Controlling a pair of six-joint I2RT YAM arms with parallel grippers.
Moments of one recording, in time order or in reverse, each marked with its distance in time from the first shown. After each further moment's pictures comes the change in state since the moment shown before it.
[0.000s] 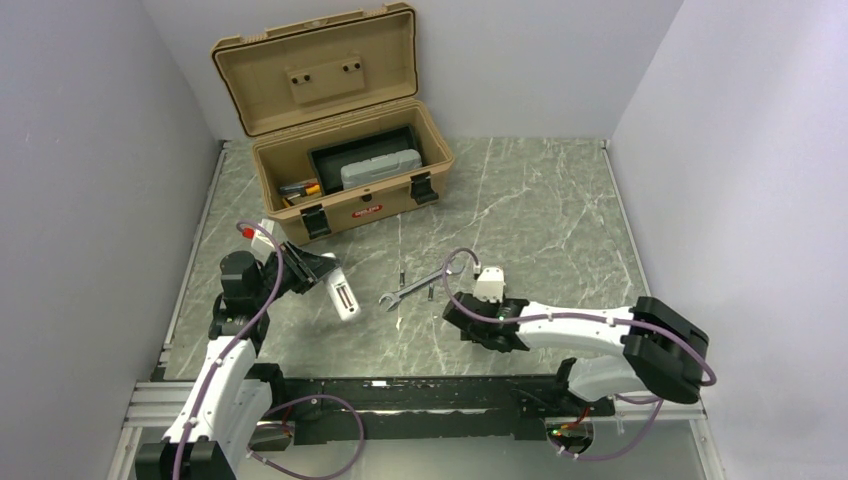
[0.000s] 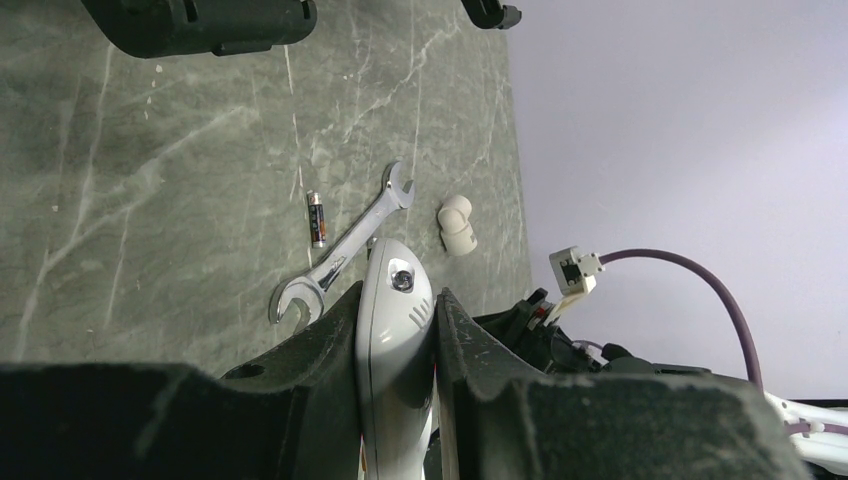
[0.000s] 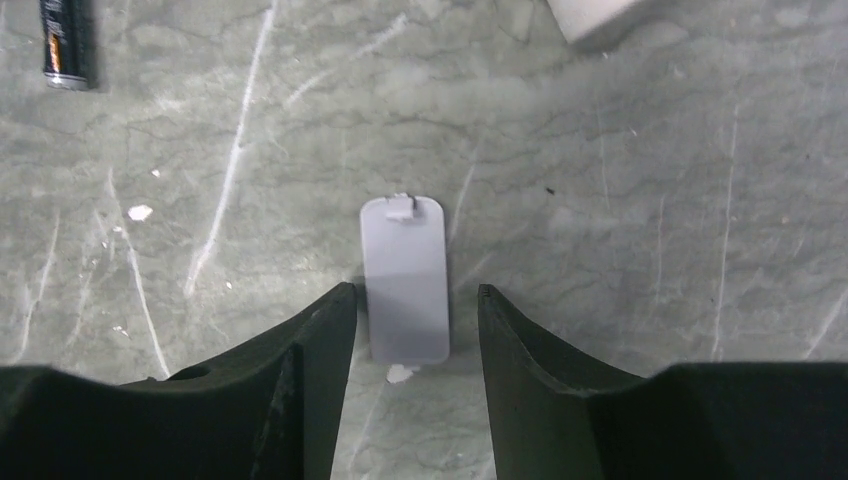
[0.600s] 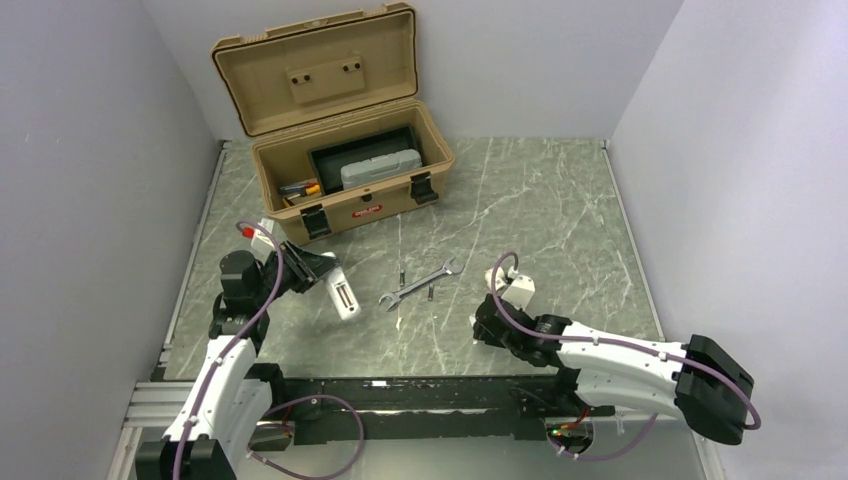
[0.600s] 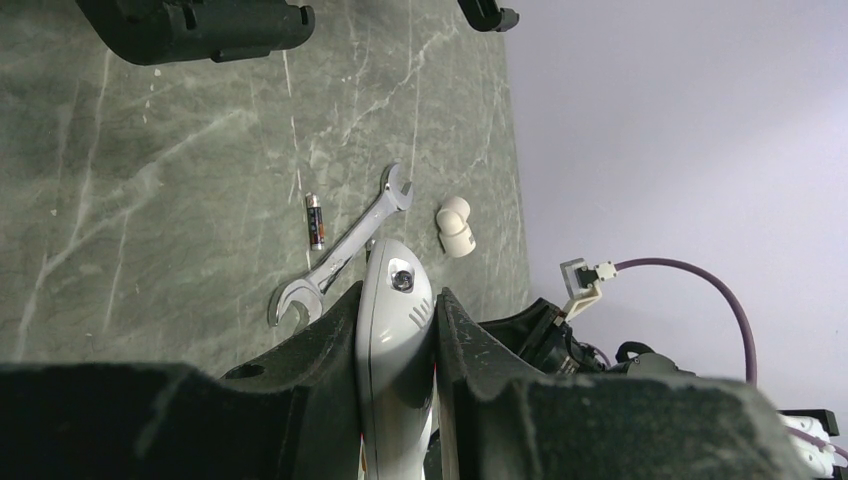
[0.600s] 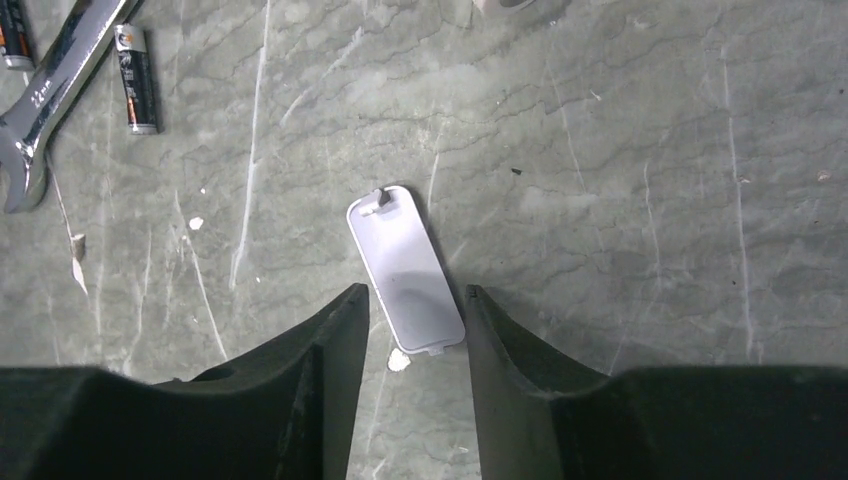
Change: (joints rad) left arm 0.003 0.007 0.000 0.011 0.003 -0.003; right arm -0.072 -0.363 -0.256 0.152 -0.082 0.123
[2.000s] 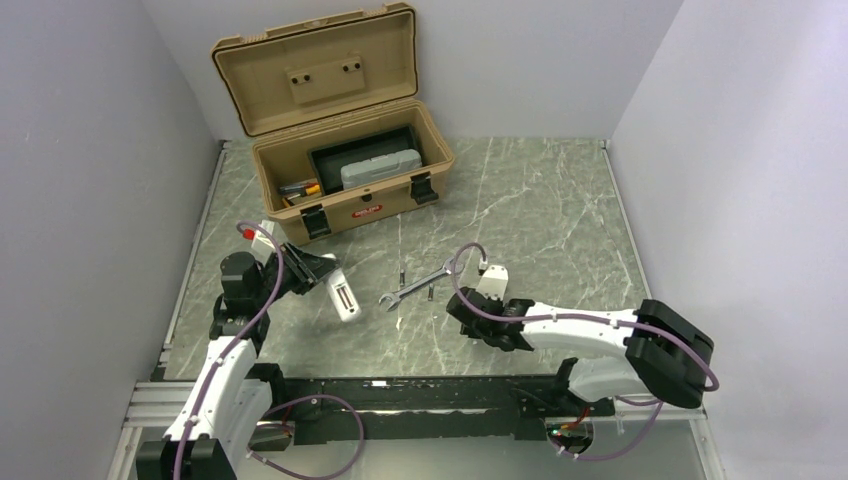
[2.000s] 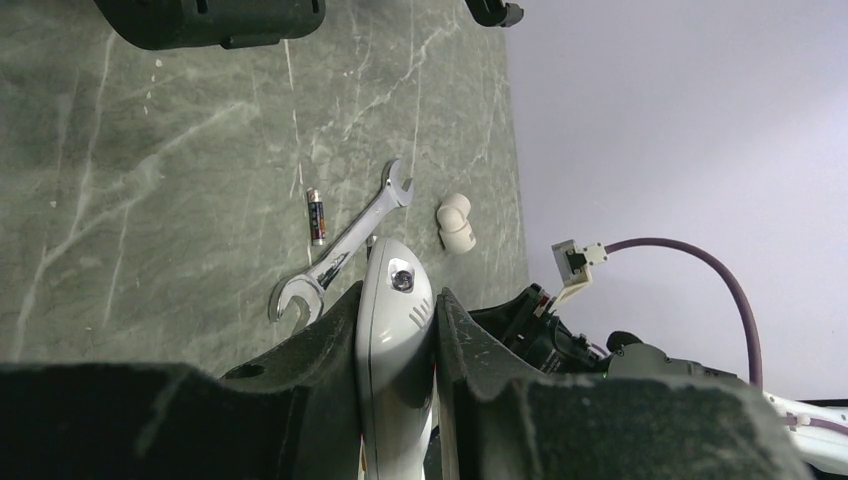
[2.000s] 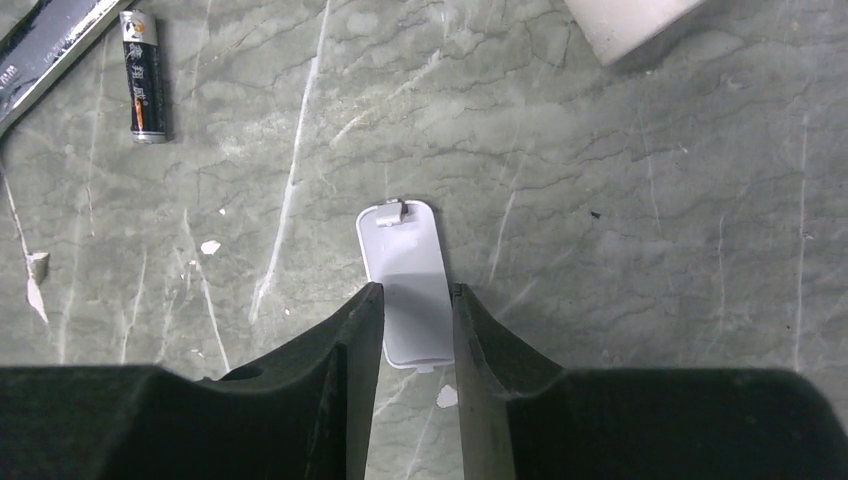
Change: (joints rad) left arm 0.002 -0.001 -0.013 0.006 0.006 -0.007; right arm 0.023 0.302 0.173 -0.005 0.016 -0.058
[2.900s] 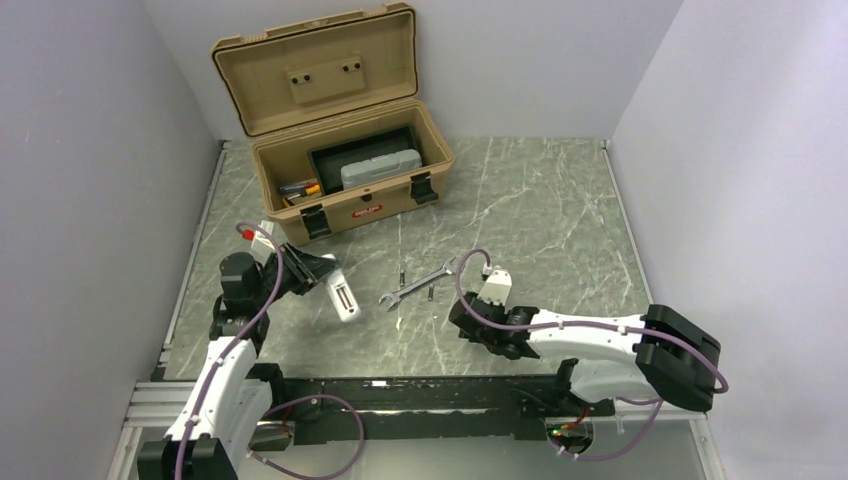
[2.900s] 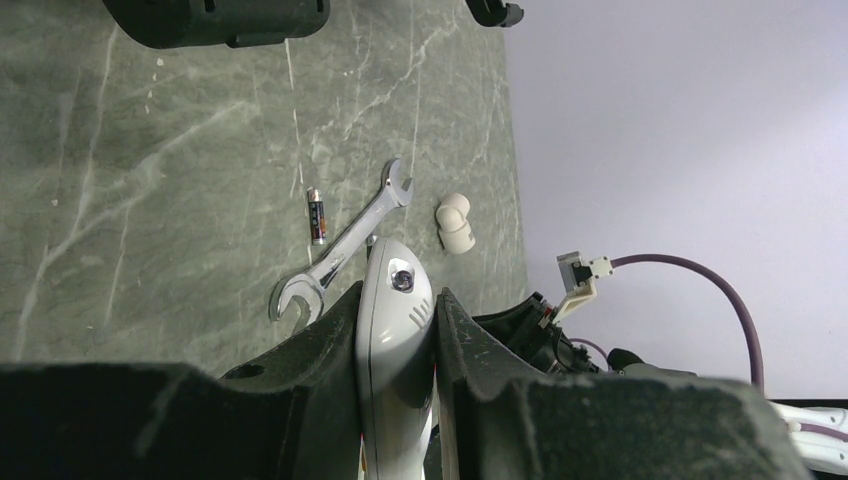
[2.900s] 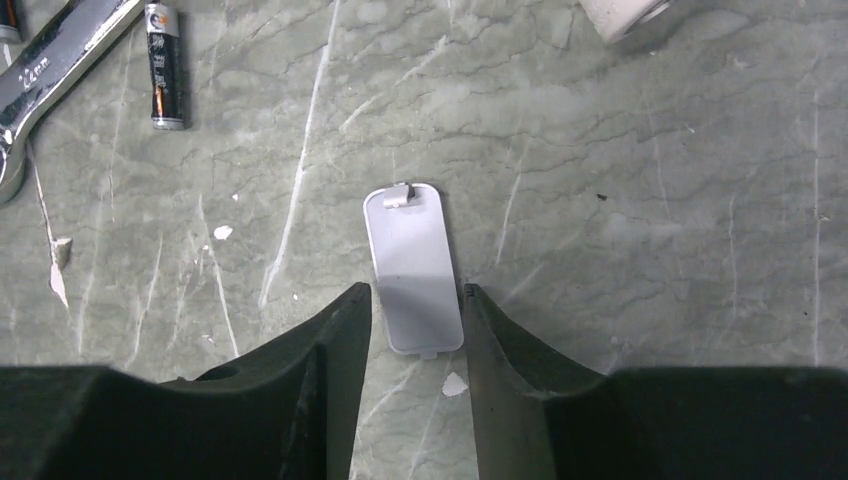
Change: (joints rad) left arm 0.010 0.000 -0.005 0.004 0.010 -0.001; right arm 0.065 -0.040 -0.029 0.015 0.060 0.044
